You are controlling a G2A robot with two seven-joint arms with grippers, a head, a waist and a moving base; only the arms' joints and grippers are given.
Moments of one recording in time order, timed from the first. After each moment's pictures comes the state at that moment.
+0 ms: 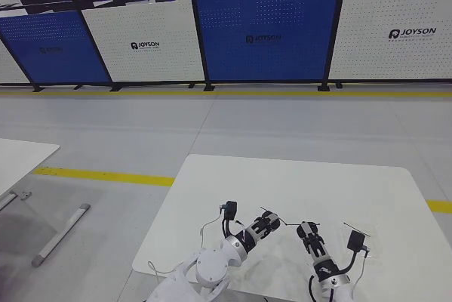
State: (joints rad) left arm 1.42 -1.24 -0.97 -1.63 -0.14 0.03 -0.07; right arm -1.62 -1.28 1.12 -1.66 -0.10 -0.18 -0.05
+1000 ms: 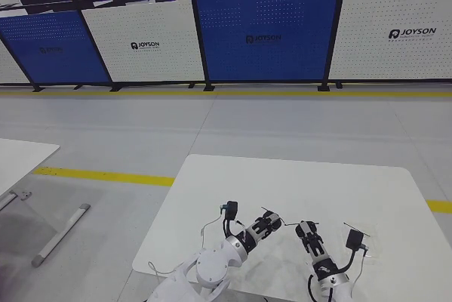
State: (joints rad) left arm 1.42 -1.25 -0.97 -1.63 -0.16 0.01 -0.10; right arm -1.62 -1.28 1.12 -1.65 -0.10 -0.18 -0.04
